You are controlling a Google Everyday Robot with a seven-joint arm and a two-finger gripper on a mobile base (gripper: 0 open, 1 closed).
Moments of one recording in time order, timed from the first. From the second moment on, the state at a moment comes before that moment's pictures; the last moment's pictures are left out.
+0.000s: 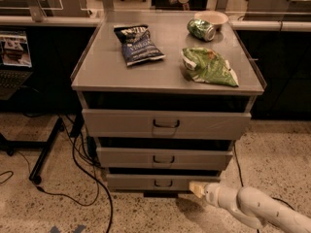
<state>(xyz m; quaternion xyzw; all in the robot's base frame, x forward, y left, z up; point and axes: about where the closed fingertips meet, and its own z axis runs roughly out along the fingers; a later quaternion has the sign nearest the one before) 0.524 -0.177 0.367 -0.09 0.88 0.30 0.35</state>
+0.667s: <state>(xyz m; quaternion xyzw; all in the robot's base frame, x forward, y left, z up) 0.544 -0.194 0.352 -0.10 0.87 0.33 0.35</state>
